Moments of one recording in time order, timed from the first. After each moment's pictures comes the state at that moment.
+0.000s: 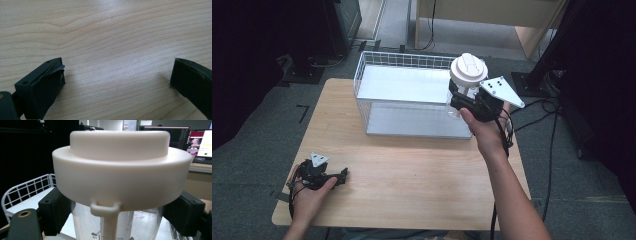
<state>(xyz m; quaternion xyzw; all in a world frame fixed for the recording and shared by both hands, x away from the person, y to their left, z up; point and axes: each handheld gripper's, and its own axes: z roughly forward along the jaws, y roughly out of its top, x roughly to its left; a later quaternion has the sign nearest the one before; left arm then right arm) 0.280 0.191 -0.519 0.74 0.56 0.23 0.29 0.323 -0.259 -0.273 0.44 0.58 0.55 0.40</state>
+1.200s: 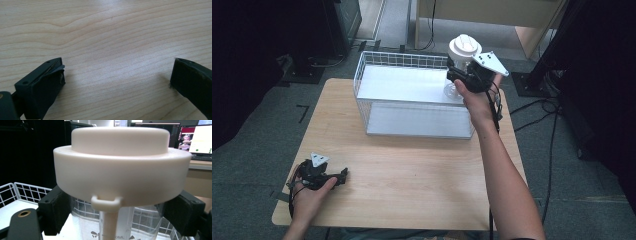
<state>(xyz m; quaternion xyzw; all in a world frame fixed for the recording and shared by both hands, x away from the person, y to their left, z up) 0.280 0.191 -0.519 0.74 0.56 0.23 0.29 0.411 -0.260 -0.280 0.46 0.57 0.54 0.41</state>
